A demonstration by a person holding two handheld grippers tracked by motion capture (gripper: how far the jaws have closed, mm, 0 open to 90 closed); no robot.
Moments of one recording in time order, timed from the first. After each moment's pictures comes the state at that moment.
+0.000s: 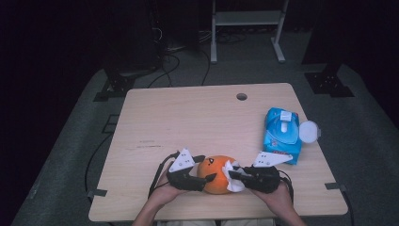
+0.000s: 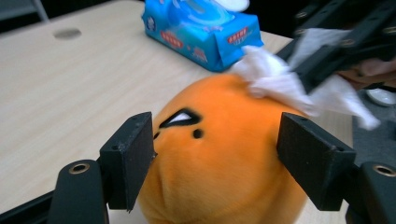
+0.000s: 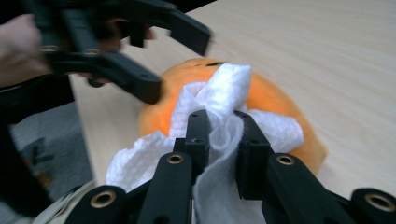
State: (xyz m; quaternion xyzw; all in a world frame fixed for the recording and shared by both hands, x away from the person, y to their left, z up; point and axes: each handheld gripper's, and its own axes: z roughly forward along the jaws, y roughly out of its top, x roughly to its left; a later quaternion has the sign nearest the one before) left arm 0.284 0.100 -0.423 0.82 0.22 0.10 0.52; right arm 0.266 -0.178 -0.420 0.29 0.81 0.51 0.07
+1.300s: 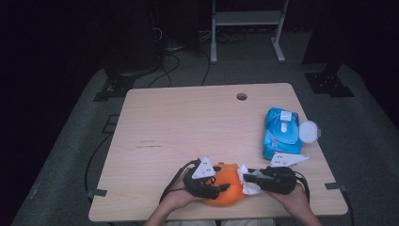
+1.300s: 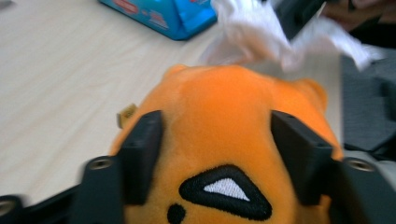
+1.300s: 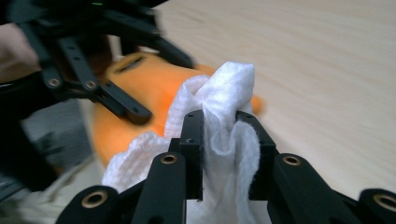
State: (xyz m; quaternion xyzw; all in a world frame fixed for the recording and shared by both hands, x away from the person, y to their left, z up) left arm 0.272 0.057 -0.436 0.86 0.18 0.11 0.46; right arm 0.267 -0.224 -0.427 0.31 0.81 0.50 0.05
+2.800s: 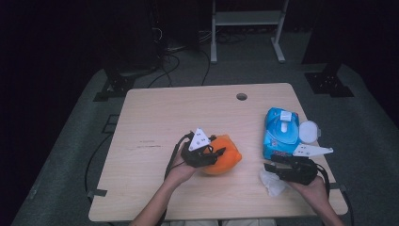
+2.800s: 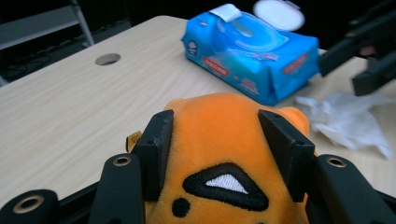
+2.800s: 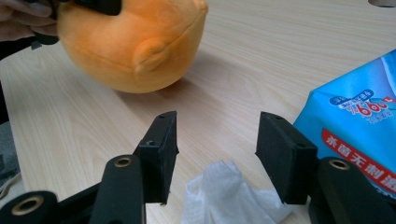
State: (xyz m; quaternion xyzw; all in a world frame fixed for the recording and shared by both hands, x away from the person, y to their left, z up) left arm 0.337 0.060 -0.404 0.81 0.24 0.18 0.50; right arm 0.292 -0.287 -0.437 0.36 0.78 0.50 0.10
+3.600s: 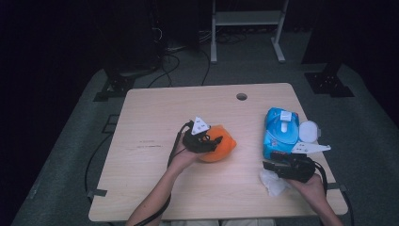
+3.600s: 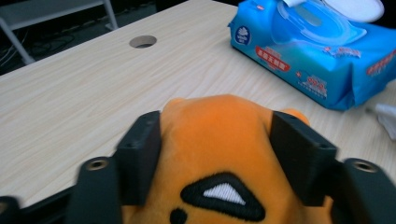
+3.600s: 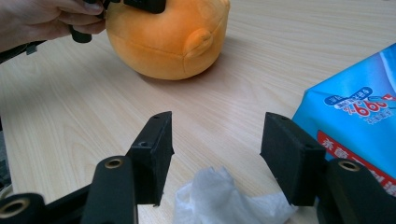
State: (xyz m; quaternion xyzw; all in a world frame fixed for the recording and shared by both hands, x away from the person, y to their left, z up) left arm 0.387 0.060 -0.421 0.80 0.29 0.19 0.48; right arm 0.302 -0.287 -0.442 0.38 0.78 0.50 0.09
